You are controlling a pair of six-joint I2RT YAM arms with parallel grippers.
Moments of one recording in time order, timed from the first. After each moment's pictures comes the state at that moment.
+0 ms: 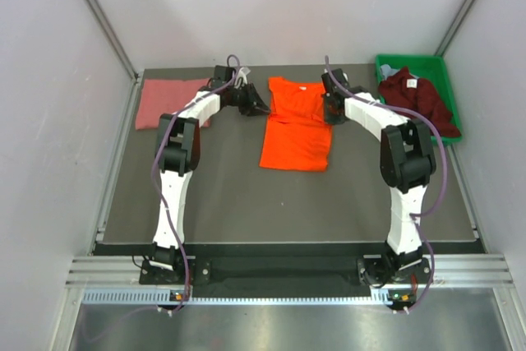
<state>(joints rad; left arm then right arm) -0.22 2.46 2.00 -0.32 0.78 -0.63 0.33 2.07 1.63 -0.57 0.23 0.25</state>
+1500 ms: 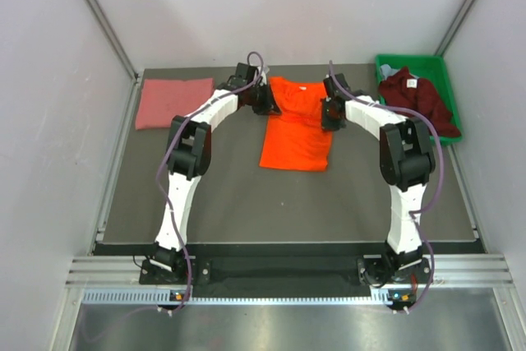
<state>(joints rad) -0.35 2.45 2.06 -0.41 0.51 -0.50 0.32 2.08 1.58 -0.54 0.07 0.35</state>
